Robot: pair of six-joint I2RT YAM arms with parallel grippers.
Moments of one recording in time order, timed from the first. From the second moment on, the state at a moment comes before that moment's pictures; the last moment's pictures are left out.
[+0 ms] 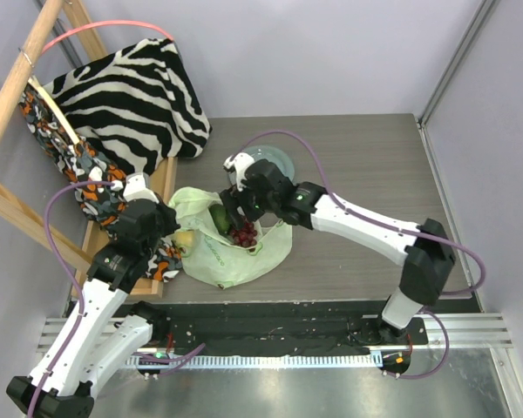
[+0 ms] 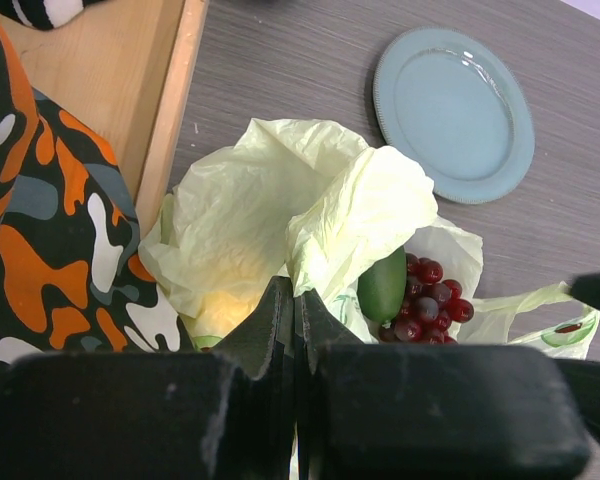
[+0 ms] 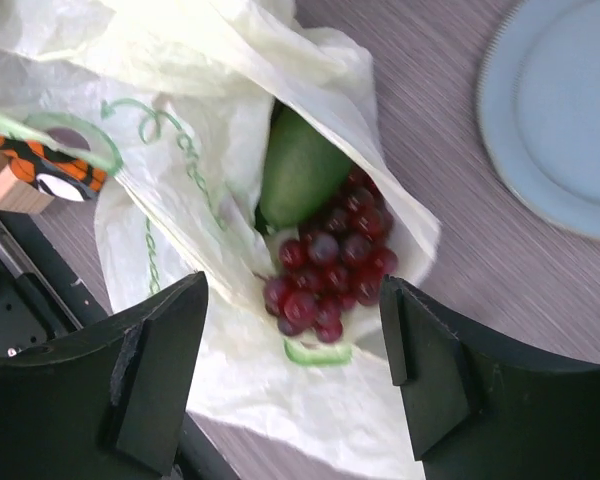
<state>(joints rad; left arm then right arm) -0.37 0.69 0.79 -0.54 -0.33 -0.53 0.94 1.68 1.44 -0.38 -0.01 0.17</state>
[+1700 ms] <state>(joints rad) -0.37 0.70 0.78 -0.54 -0.33 -0.53 0.48 1.75 1.42 -0.72 -0.31 0.61</state>
